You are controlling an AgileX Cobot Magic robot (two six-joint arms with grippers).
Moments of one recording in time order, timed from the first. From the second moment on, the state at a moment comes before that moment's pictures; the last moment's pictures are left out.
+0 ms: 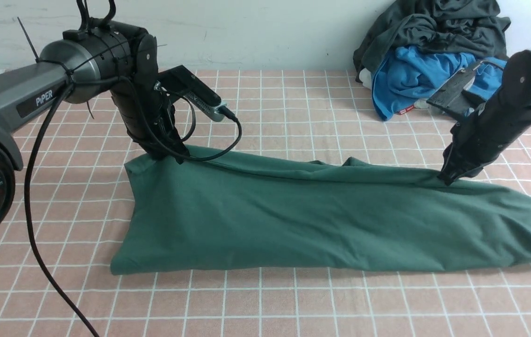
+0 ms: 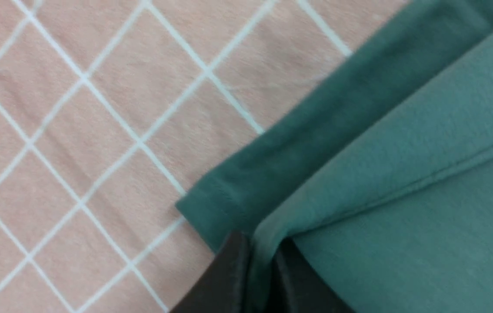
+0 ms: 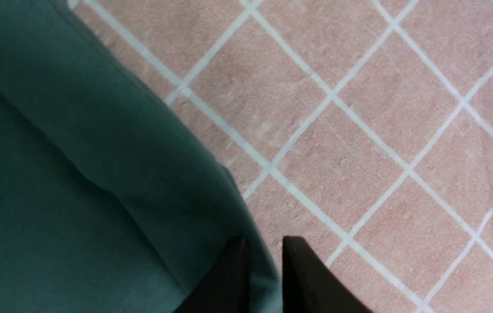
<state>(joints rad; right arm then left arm) 0.07 2.05 -1.54 0.04 0.84 -0.64 -0.21 2.19 -1.85 0.10 0.94 0.48</state>
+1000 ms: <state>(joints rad) 0.34 2.12 -1.59 0.18 0.82 -0.36 -0.30 2.06 -1.68 0.03 1.19 0.23</state>
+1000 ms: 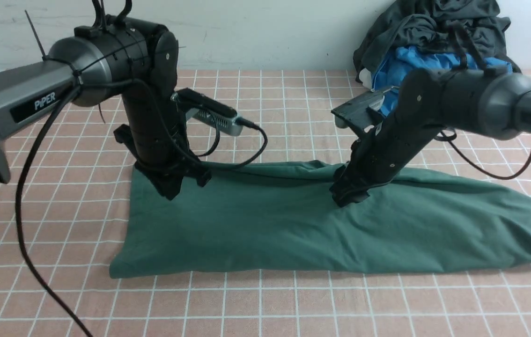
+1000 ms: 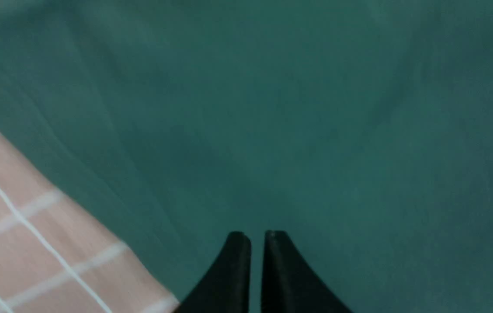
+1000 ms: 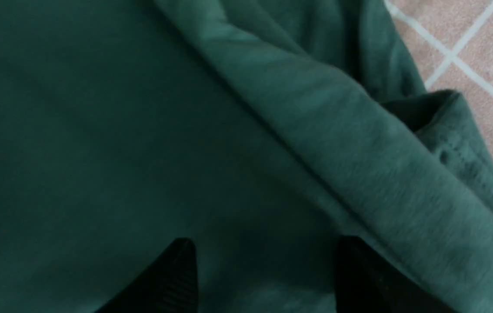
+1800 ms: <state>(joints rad) -0.03 1.81 -1.51 0.03 1.05 -0.12 -0.30 1.95 -1.28 -0.02 0.89 0.24</state>
